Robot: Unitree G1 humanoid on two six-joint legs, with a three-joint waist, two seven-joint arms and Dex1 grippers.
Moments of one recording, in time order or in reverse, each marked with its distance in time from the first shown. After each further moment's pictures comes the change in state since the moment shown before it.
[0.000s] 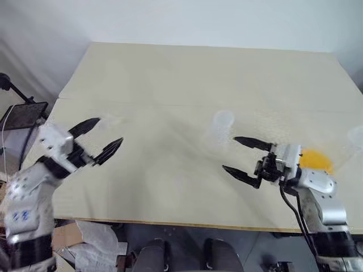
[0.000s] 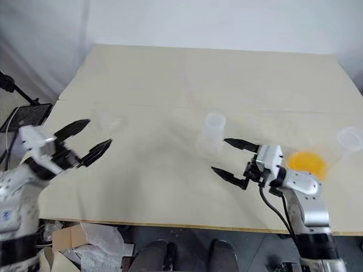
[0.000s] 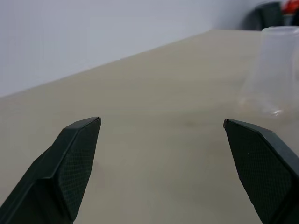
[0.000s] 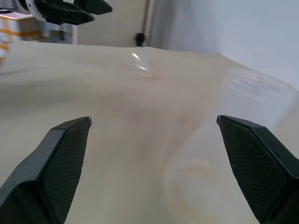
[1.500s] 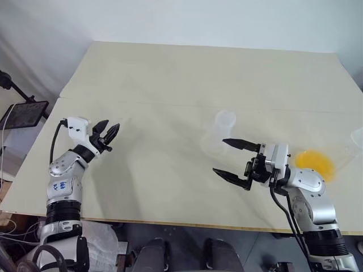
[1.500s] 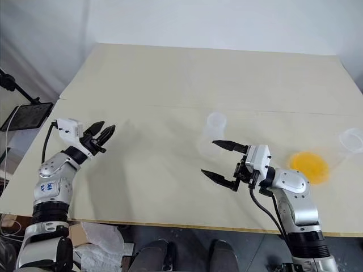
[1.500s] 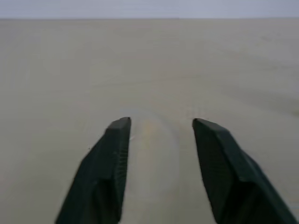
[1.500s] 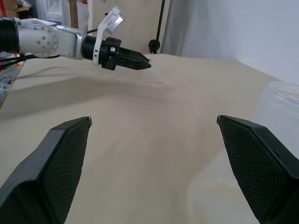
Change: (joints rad) left arm -0.487 -0.055 -0.218 0.726 0.159 -0.128 0.203; right arm 0.034 0.047 0.029 -0.048 -0.031 -0.002 -0.060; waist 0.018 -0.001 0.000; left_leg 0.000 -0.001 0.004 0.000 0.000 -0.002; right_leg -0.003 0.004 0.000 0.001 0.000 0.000
